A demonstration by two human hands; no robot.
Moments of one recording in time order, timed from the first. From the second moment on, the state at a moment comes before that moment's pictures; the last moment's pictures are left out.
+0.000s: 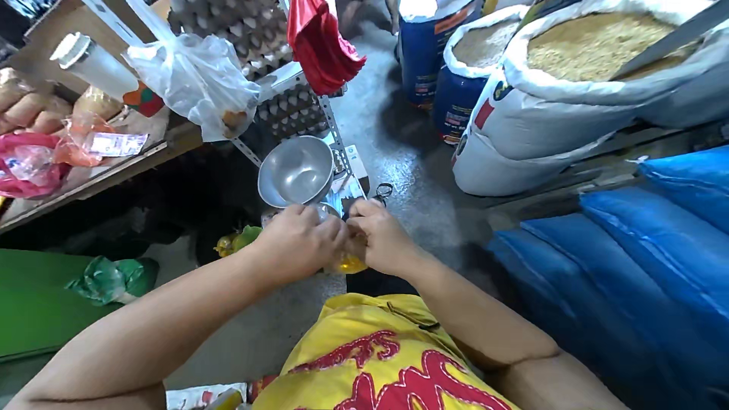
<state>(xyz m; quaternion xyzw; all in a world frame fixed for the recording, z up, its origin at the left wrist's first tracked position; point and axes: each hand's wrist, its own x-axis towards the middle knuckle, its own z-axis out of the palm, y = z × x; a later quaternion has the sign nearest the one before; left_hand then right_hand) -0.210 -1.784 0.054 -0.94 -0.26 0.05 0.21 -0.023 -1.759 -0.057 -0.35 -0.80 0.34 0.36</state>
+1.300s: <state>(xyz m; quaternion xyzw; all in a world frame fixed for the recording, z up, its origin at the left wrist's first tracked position) -0.177 -1.768 0.012 -0.96 -0.24 0.09 0.15 -0.008 -1.772 -0.118 -0.39 -0.73 0.41 0.37</state>
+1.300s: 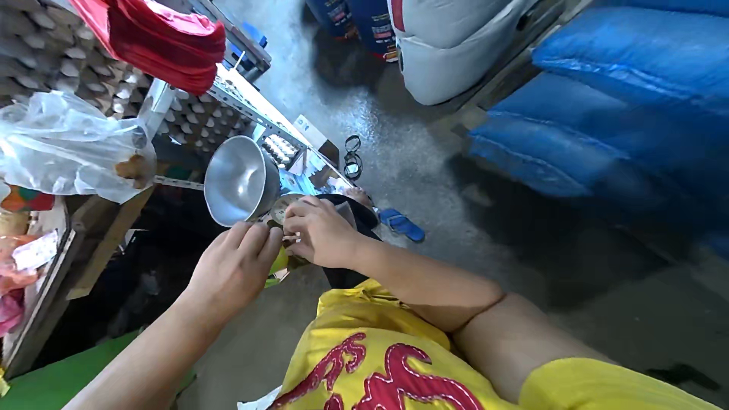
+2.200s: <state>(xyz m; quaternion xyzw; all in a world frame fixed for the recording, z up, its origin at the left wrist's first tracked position) -0.235 -1.874 -0.009 -0.37 -0.14 -0.73 -0.56 -0.145 -1.775 0.086 0.10 -0.74 0.55 0.37</state>
